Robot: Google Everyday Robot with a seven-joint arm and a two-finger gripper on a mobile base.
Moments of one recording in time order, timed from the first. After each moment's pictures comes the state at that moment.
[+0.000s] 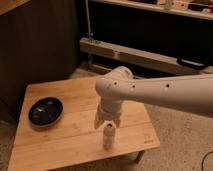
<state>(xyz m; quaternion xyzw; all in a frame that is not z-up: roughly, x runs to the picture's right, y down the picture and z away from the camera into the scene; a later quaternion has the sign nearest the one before) -0.001 0.152 0.643 -0.30 0.20 0.63 0.68</state>
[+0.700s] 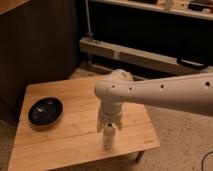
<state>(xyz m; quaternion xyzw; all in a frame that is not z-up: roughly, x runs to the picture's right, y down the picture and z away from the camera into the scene) 0.011 0.174 0.647 -0.30 0.24 0.62 0.68</state>
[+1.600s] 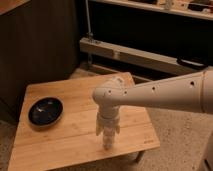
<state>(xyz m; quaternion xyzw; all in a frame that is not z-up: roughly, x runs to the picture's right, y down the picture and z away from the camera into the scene) 0.002 0.193 0.677 -0.30 0.25 0.63 0.68</state>
